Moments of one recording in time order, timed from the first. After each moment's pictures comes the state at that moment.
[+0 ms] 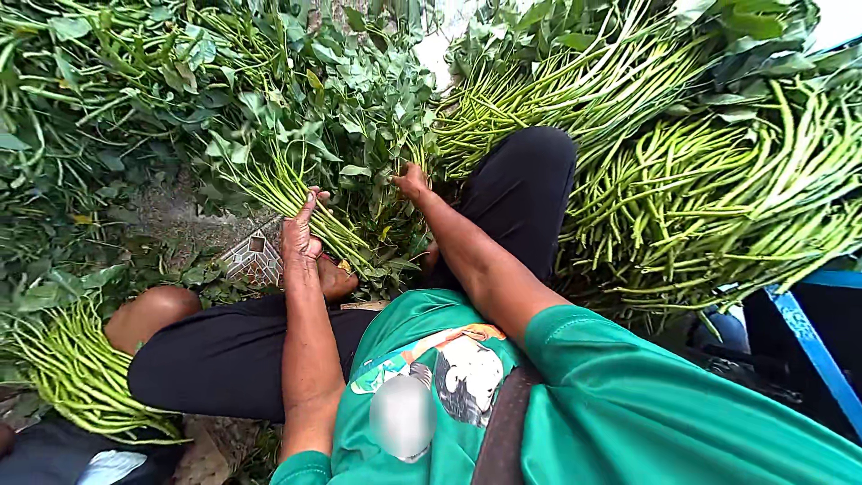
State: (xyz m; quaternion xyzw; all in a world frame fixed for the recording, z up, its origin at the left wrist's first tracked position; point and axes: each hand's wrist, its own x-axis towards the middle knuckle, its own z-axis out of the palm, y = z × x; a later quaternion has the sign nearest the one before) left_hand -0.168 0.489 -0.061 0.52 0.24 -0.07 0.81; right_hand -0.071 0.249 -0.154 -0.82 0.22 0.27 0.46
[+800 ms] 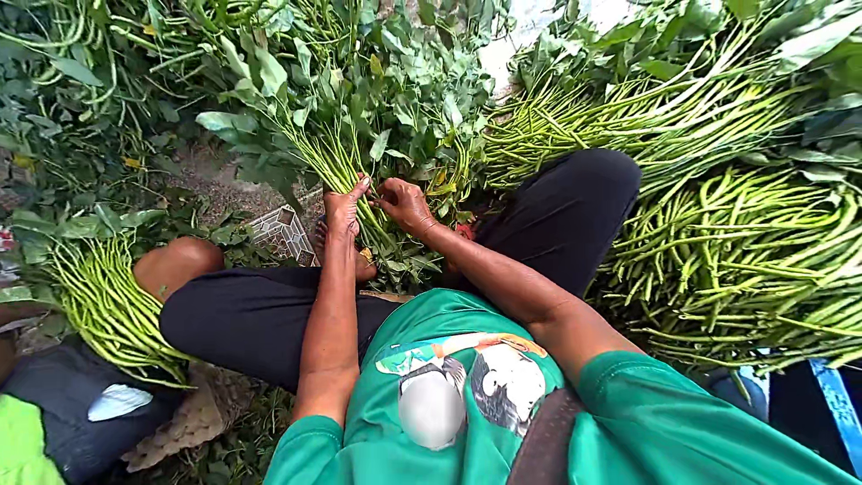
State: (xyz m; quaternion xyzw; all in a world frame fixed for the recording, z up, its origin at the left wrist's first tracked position) left_hand -0.146 0.476 -0.072 0.57 0.32 0.00 0.75; right_hand -0.138 0.330 -0.083 -0.84 -0.15 0.14 0.50
